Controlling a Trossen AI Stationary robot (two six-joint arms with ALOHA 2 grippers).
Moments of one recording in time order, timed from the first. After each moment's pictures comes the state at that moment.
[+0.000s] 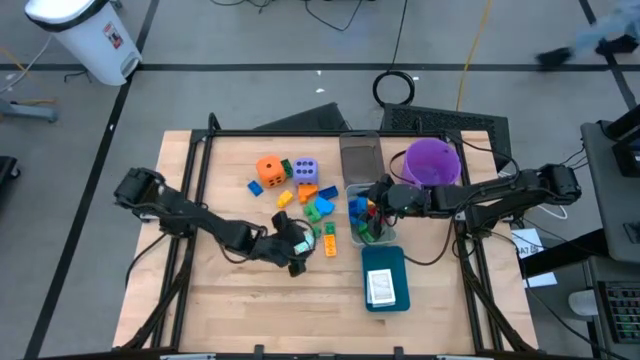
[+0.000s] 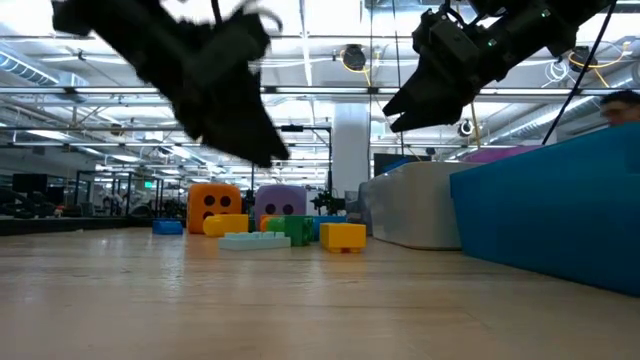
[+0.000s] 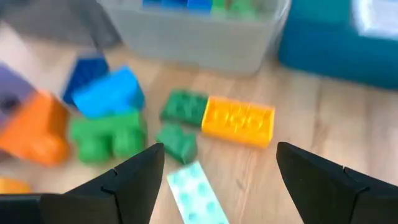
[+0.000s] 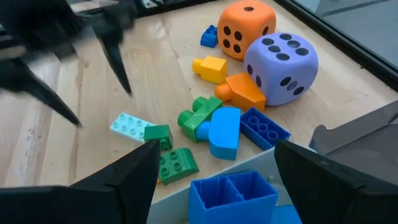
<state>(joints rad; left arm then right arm) -0.34 1.65 0.86 0.00 -0.52 -0.49 0.02 1.23 0.66 0.07 0.23 0.25</state>
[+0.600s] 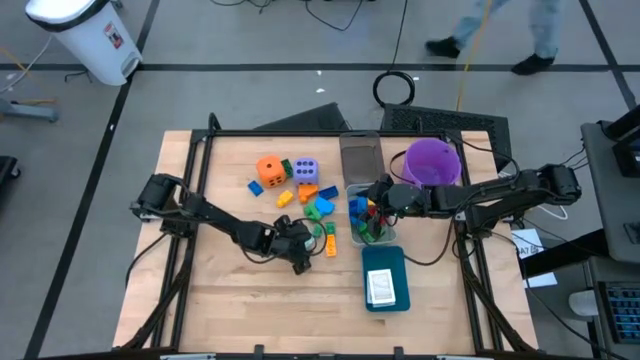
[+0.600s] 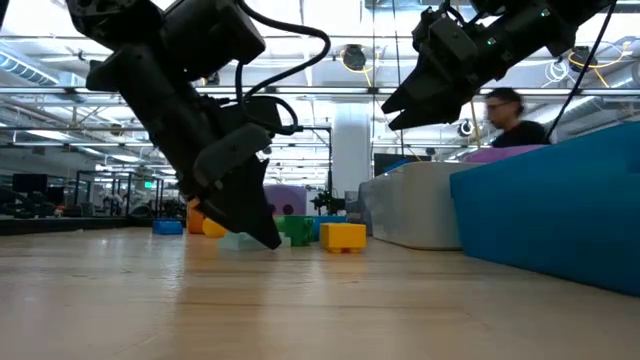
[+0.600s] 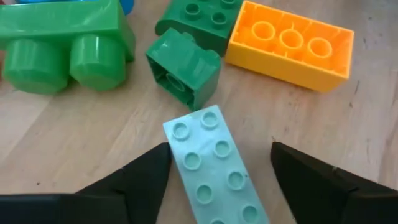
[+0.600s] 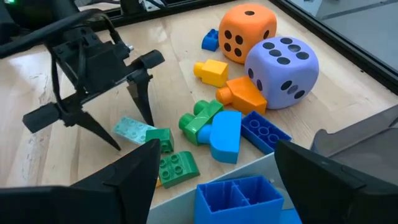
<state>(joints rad) -0.27 1.86 0.86 -0.10 -0.30 -0.67 0.02 1.23 0.66 0.08 0.23 0.25</state>
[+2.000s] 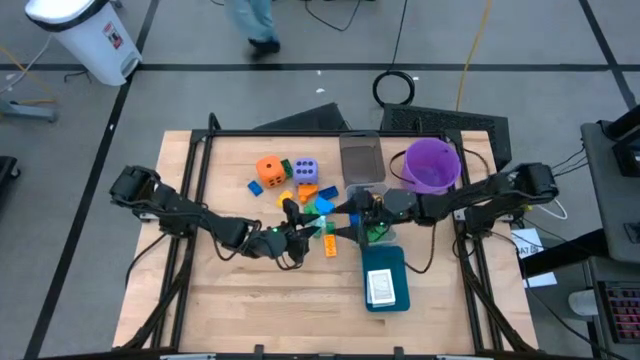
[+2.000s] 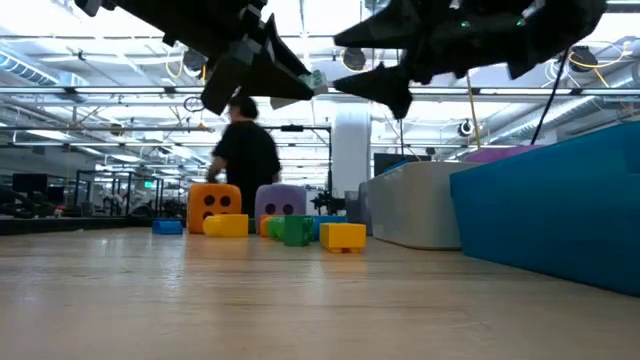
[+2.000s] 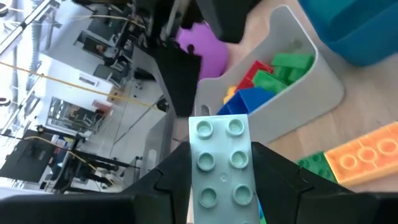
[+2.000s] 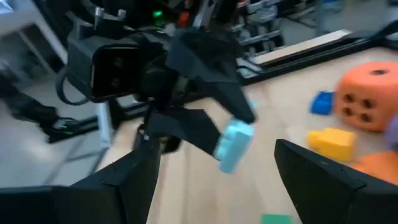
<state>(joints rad) -0.33 1.59 0.86 0.31 -0.76 0.63 0.06 1.47 0.66 0.67 -0.02 0.34</state>
